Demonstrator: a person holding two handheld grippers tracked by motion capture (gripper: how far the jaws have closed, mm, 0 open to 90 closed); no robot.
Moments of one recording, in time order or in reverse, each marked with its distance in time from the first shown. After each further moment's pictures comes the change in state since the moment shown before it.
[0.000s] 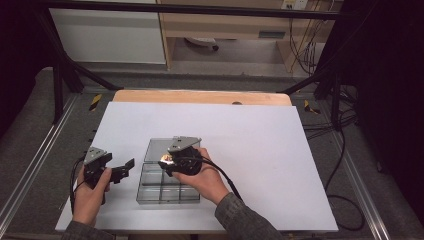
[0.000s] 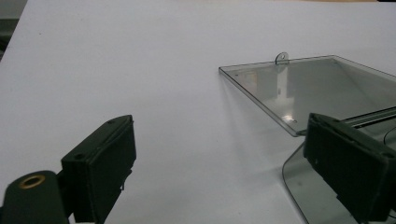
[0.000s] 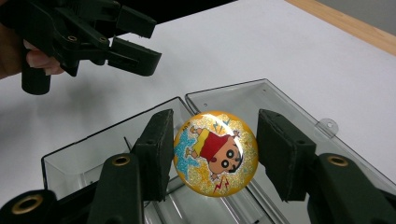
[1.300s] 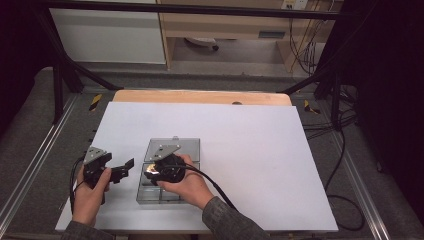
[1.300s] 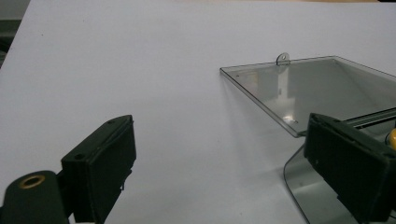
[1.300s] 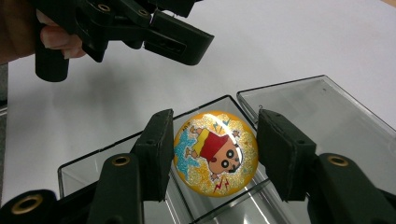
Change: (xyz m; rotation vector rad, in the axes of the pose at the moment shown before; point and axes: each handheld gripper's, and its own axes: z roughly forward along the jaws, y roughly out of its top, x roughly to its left) left arm 0.000 0.001 0.000 -0.003 0.000 0.002; right arm 0.029 -0.001 0.039 0.059 0.061 -0.036
